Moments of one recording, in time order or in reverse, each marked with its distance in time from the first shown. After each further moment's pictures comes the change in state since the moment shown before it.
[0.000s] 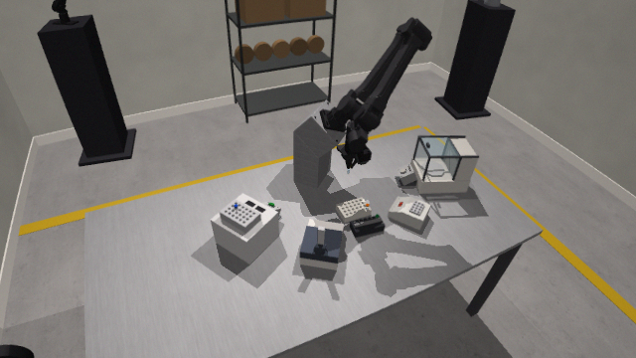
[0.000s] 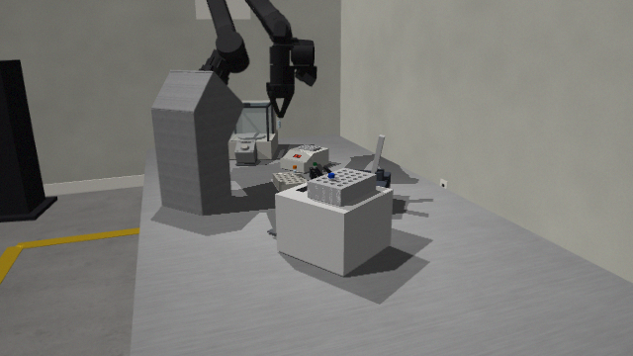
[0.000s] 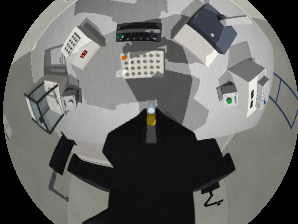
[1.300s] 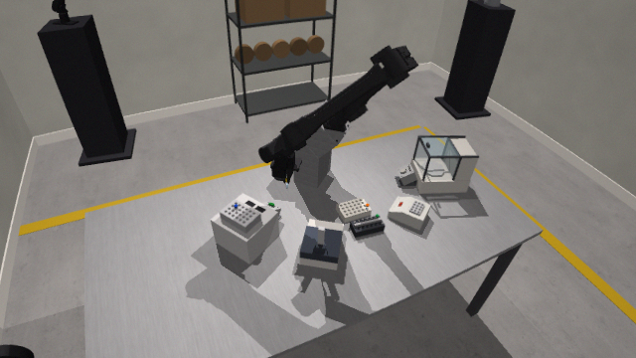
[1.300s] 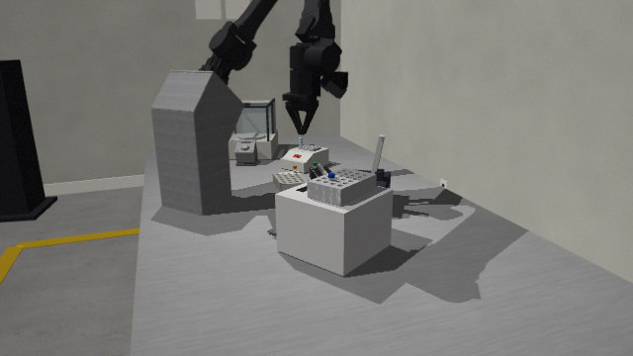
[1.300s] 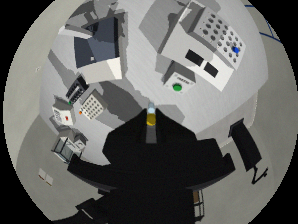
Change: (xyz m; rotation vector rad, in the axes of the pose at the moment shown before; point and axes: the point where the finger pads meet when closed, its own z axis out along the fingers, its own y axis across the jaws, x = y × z) arm -0.001 -0.260 0.000 -0.010 -0.006 0.568
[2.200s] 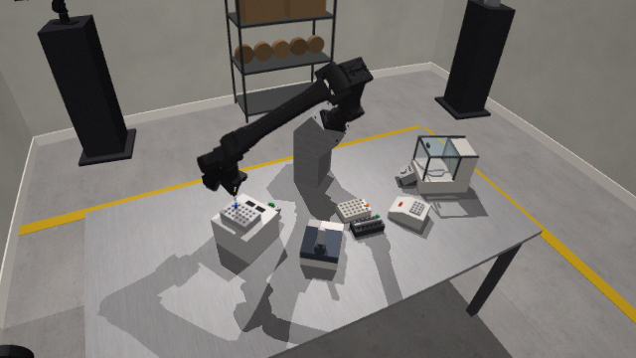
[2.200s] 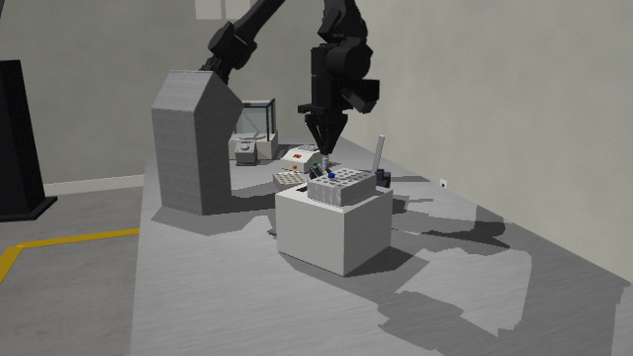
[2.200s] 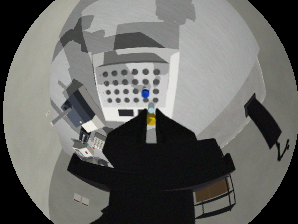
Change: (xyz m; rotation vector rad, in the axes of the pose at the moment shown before) arm -0.107 -0.171 0.000 0.003 -0.017 0.380
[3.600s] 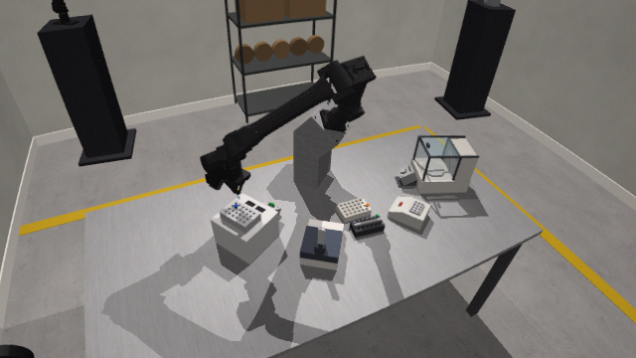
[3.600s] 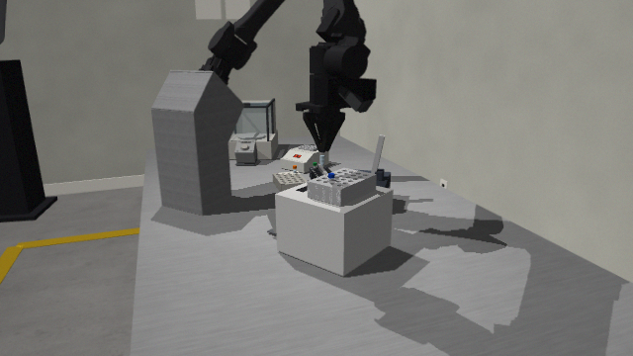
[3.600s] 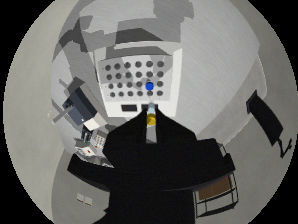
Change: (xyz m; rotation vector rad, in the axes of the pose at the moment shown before) arm 0.012 0.007 -0.002 -0.005 0.017 0.027
